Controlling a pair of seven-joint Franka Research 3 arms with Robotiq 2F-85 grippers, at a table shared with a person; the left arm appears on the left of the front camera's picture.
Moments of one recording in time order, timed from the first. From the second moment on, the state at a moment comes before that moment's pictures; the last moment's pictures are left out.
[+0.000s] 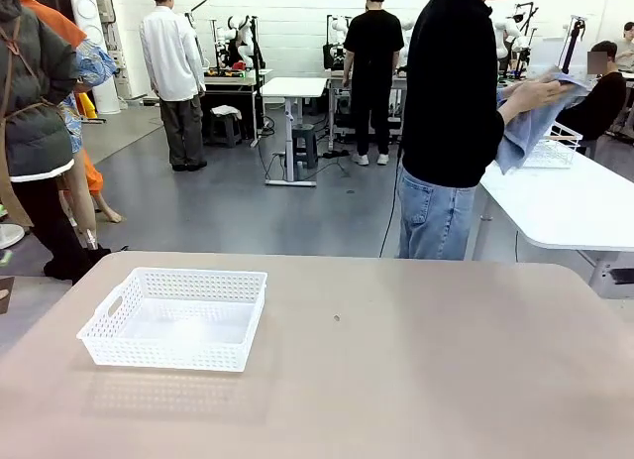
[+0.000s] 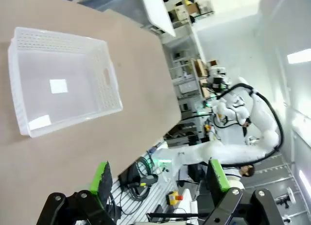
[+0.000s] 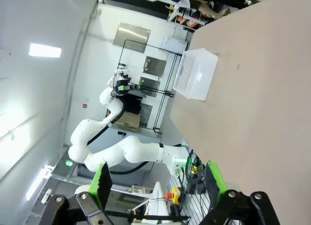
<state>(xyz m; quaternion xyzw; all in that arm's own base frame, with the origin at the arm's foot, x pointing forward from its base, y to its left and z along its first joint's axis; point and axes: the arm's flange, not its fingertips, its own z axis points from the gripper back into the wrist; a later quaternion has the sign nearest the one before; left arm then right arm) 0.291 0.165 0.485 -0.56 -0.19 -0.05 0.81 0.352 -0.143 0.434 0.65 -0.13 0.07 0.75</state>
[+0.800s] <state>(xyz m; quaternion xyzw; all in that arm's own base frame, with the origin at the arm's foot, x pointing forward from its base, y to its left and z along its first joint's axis) 0.267 0.219 0.464 -0.58 -0.20 0.00 0.79 0.290 -0.225 0.439 0.62 -0.21 0.00 0.75</state>
